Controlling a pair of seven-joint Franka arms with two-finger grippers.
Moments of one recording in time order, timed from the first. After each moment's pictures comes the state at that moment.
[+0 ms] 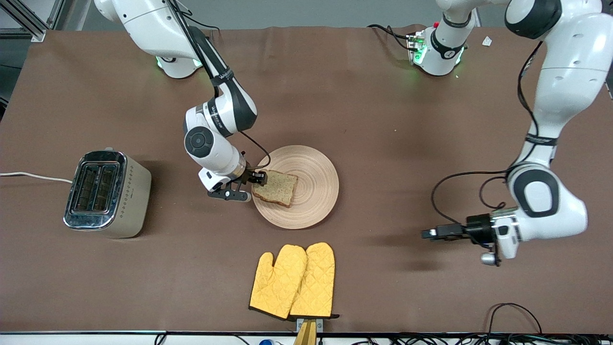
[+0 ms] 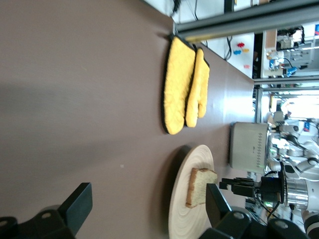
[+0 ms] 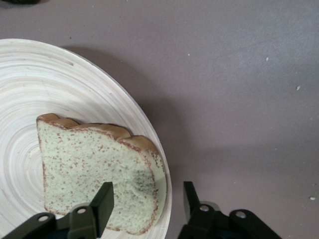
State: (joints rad) left arm 0.28 0.79 -0.35 -1.40 -0.85 2.04 0.45; right arm 0.60 0.50 -0.09 -1.88 0.29 2.40 0.45
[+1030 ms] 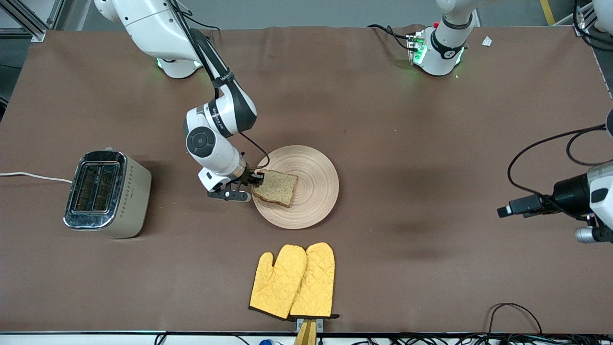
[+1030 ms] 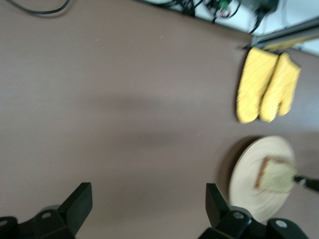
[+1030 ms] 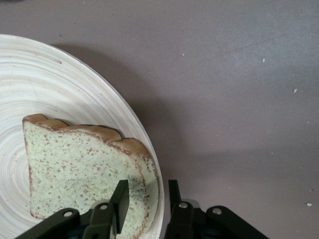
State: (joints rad) left arm 0.34 0.42 -0.36 -1.36 -0.23 1.78 0.00; right arm 0.60 0.50 -0.09 -1.90 0.27 2.43 0.45
